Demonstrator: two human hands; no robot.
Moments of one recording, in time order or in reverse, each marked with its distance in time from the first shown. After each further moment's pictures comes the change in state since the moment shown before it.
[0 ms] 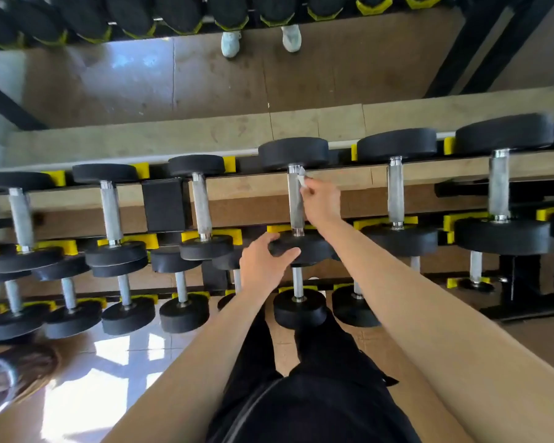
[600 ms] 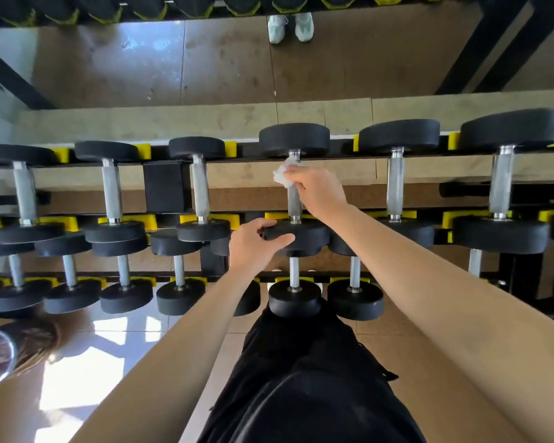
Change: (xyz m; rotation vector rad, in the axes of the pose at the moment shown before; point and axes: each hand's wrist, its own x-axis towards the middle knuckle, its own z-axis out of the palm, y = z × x) left_hand 0.004 -0.009 -0.001 -0.060 0.036 0.011; right_hand -0.006 -0.003 -0.026 -0.520 -0.192 -0.570
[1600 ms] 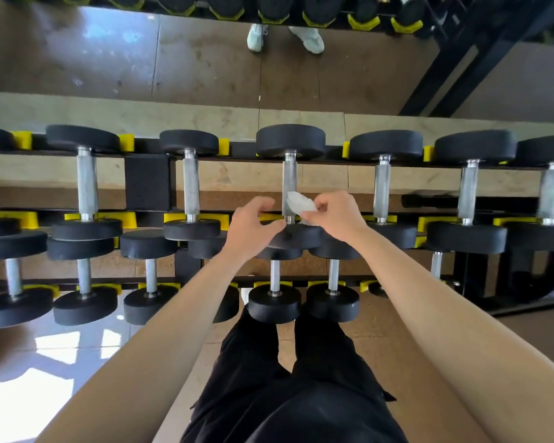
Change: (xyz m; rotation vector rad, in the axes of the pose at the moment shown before) left_hand 0.023 0.003 -0.017 -0.153 -0.136 0.204; right_hand -0.049 -0.004 -0.013 0.127 -0.133 0.391
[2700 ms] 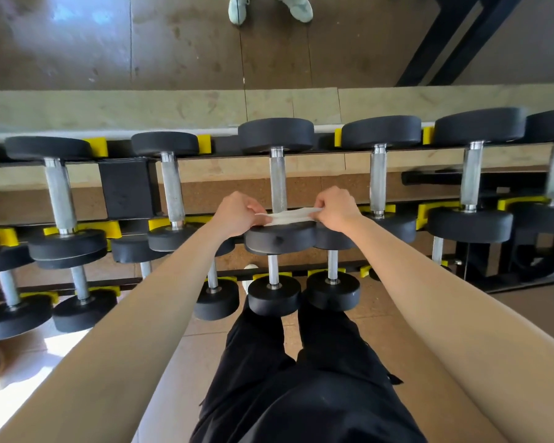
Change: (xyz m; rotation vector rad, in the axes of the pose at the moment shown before) left_hand 0.077 -0.015 0.001 0.305 -0.244 -0.114; right_hand 0.045 0.046 0.013 -0.142 -0.102 0.168
